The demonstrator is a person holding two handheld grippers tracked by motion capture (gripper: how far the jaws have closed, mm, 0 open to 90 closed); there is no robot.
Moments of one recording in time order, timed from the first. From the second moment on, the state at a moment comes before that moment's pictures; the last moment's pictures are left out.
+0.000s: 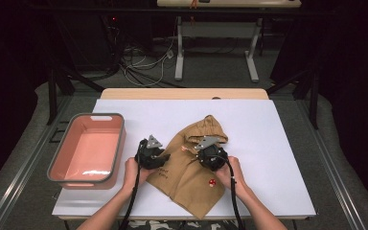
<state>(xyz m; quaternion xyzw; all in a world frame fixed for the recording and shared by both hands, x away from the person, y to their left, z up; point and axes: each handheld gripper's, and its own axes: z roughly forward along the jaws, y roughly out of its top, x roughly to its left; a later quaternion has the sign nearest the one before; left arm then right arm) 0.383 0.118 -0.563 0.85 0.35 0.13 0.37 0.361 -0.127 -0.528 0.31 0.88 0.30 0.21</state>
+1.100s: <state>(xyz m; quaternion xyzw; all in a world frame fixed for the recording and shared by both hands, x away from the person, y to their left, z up) 0.373 0.129 -0.552 0.85 0.35 0.17 0.36 0.351 -0.198 -0.519 0.41 0.81 0.32 0.26</state>
